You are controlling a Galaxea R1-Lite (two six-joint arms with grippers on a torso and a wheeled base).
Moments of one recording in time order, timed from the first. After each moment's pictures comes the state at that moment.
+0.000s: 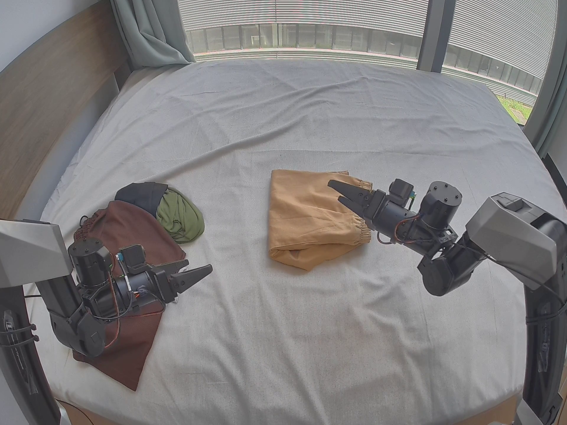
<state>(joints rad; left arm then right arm) -0.09 2.17 -0.43 -1.55 -0.70 -0.33 0.33 2.40 -1.16 -1.43 0.60 0.89</state>
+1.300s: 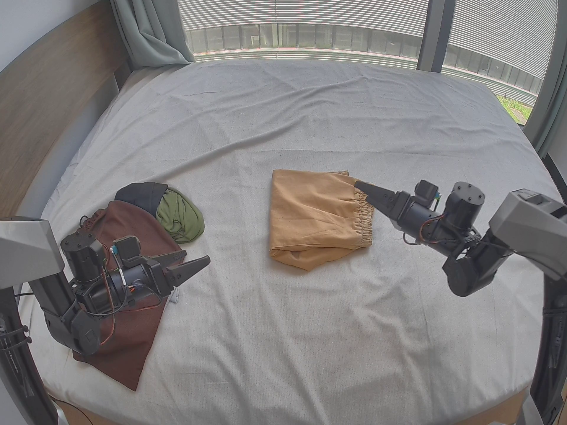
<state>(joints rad) -0.10 2.12 -0.43 -1.55 -0.71 -0.34 0.25 2.31 -1.01 -1.44 0.58 0.81</state>
